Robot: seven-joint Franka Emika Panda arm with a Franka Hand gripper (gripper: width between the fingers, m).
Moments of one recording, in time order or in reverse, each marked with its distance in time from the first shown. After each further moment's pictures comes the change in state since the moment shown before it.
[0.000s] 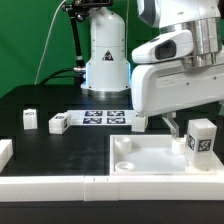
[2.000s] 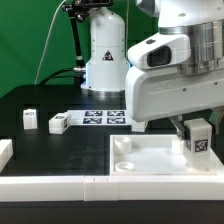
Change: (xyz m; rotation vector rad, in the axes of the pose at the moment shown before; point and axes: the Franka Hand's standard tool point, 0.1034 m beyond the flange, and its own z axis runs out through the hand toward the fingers) arm 0.021 0.013 -0.002 0.017 -0.108 0.125
